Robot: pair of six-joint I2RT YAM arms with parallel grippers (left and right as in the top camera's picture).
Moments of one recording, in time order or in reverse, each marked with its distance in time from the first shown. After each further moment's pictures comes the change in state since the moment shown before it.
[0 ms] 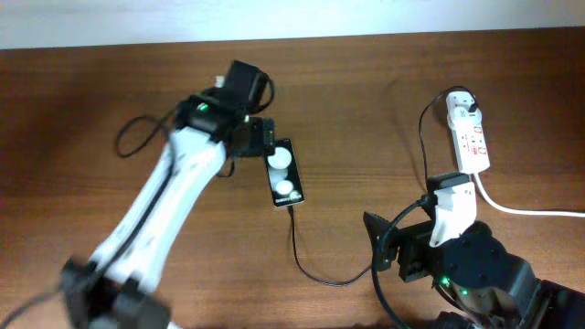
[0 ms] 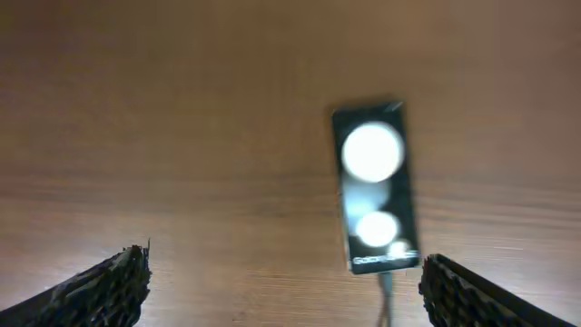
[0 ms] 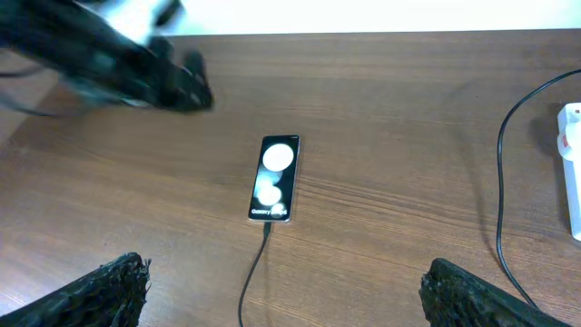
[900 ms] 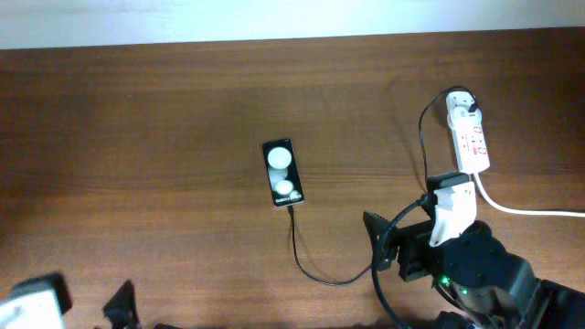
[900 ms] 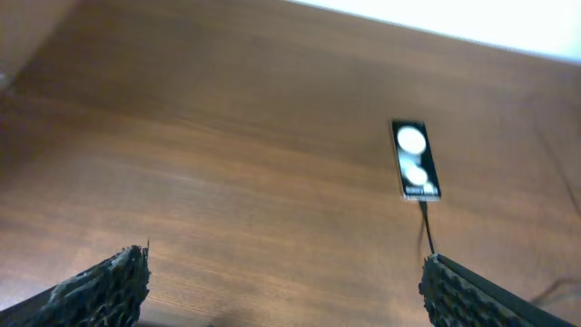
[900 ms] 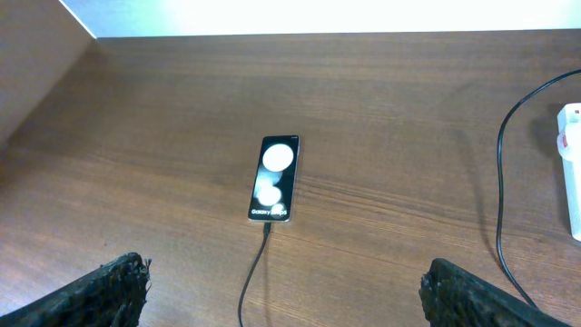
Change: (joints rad) left arm 0.106 -1.070 0.002 -0.570 -0.107 0.004; right arm 0.000 0.000 0.000 -0.001 0.000 0.000
